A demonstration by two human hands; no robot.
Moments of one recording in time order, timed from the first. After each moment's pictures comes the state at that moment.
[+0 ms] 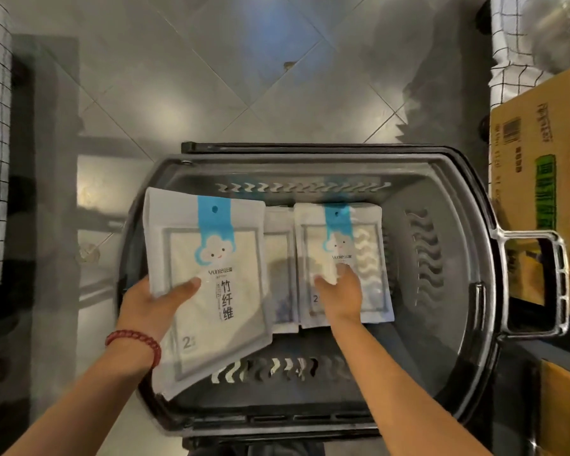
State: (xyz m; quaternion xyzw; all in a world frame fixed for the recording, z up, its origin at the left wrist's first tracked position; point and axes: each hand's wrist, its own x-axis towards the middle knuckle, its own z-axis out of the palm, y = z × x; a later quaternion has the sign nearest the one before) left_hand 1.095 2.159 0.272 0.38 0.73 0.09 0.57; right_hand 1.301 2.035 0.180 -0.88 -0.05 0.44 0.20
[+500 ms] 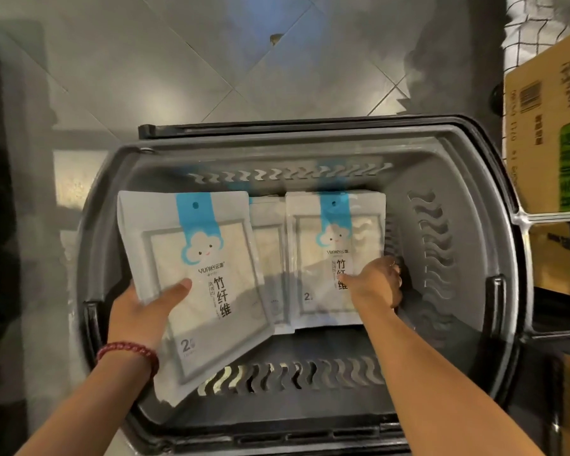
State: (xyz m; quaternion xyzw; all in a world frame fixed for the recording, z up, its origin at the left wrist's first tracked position) left_hand 1.106 2.145 0.231 0.36 0.75 0.12 0.54; right_hand 1.360 2.011 0.130 -0.93 -0.03 0.36 -0.07
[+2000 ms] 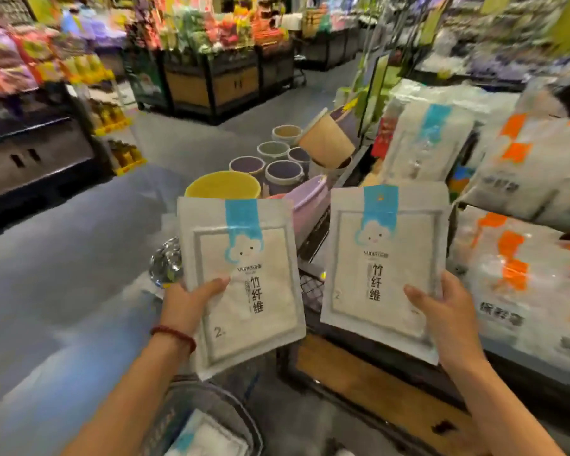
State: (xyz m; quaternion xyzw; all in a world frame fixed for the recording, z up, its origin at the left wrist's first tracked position) left_hand 1.351 1.969 0.825 0.69 0.18 0.05 0.70; right_hand 1.312 1.634 0.841 -0.76 0.13 -0.16 0.62
